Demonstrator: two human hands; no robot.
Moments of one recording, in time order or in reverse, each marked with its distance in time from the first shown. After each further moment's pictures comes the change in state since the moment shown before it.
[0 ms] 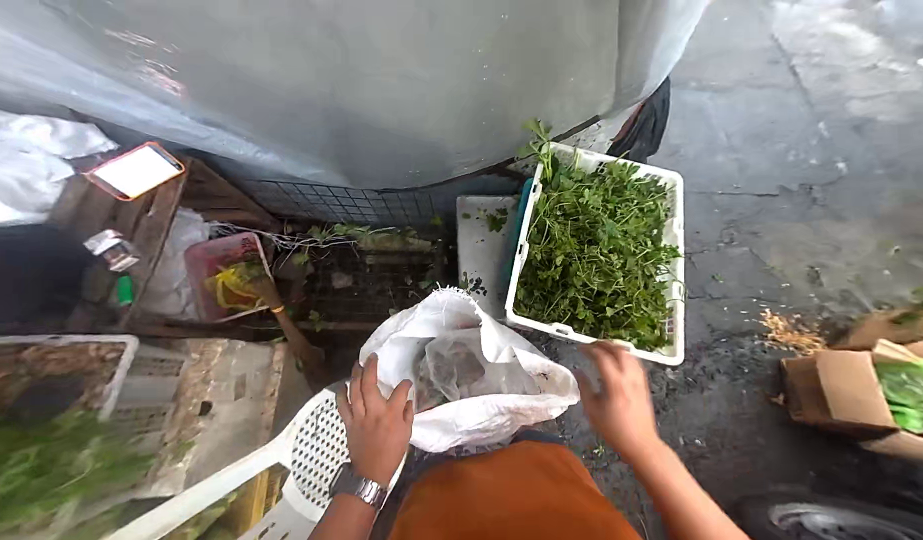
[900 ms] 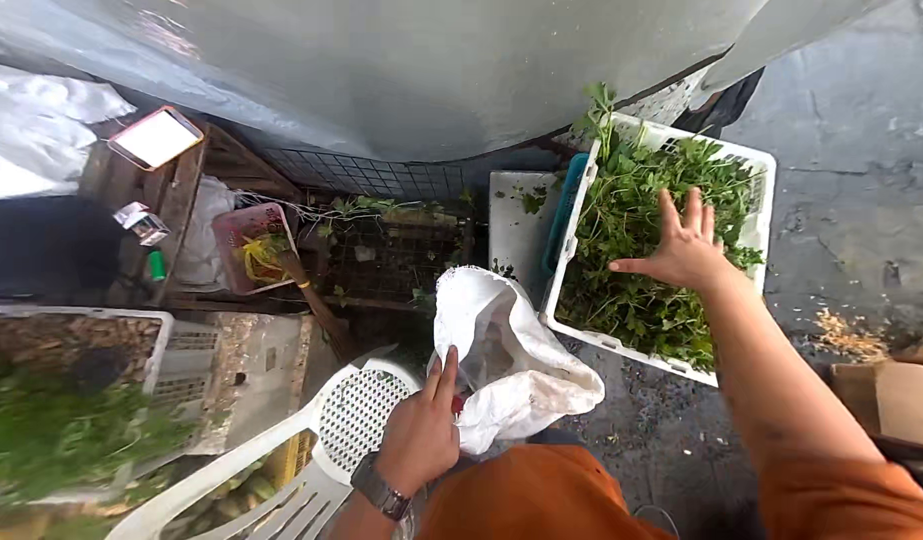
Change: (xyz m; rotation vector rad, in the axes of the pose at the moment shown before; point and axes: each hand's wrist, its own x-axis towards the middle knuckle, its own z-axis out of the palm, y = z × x) left_hand 0.062 0.031 -0.065 -0.154 -0.758 -0.049; right_hand 0.240 0.035 -0.033 -0.160 -0.158 0.129
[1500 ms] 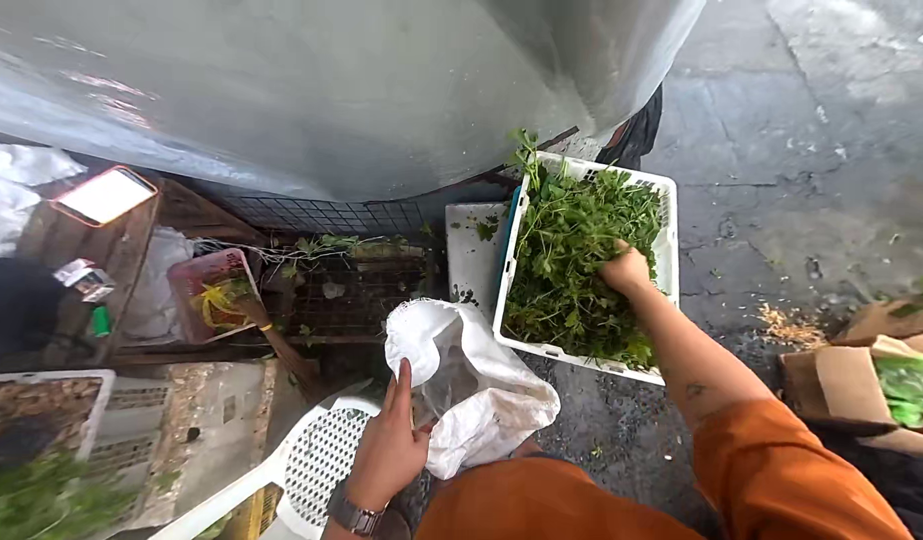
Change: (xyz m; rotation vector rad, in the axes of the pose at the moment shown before) left_hand 0.016 0.024 0.005 -0.247 0.112 -0.104; right_hand 0.024 0.073 0.013 0.266 0.058 0.369
